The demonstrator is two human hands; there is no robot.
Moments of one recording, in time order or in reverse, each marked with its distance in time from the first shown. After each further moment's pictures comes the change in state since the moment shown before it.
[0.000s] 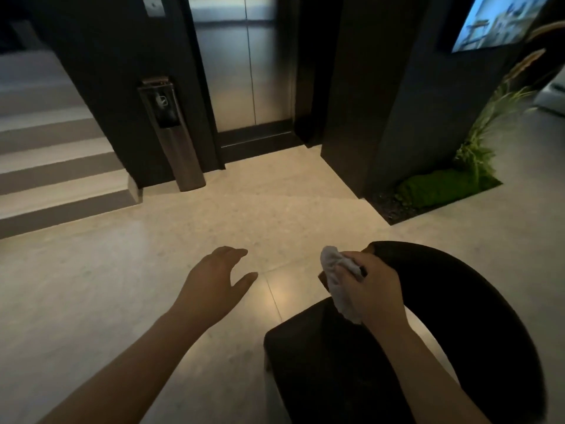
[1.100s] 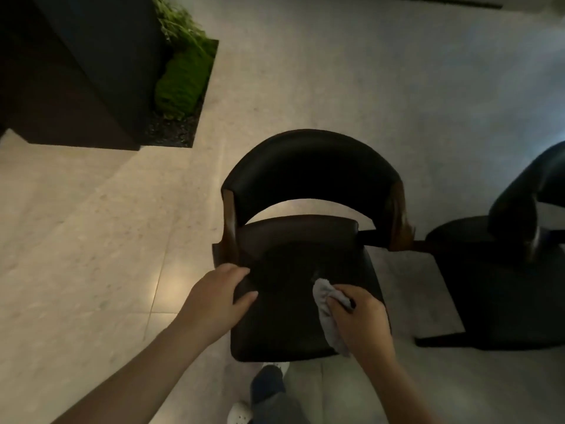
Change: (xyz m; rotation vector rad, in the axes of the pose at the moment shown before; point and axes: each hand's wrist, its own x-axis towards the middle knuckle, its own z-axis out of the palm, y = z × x) left_hand 0.179 0.032 0.176 0.112 -0.877 0.910; right_hand -0.103 0.042 0.117 0.121 0.531 1.140
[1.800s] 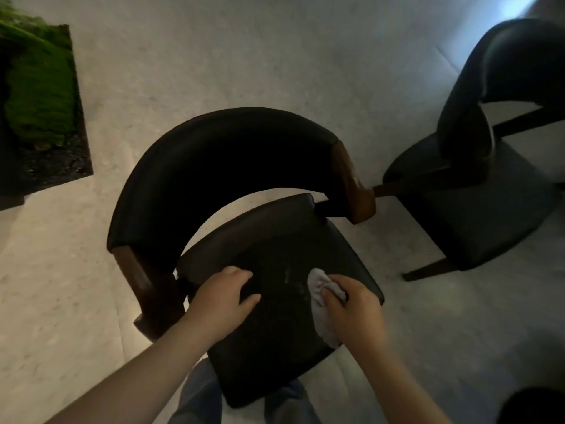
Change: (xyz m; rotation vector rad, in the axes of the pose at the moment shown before) left_hand 0.173 0.019 0.078 0.199 -0.360 0.291; right_hand 0.070 0.065 0.018 0.134 0.215 0.289
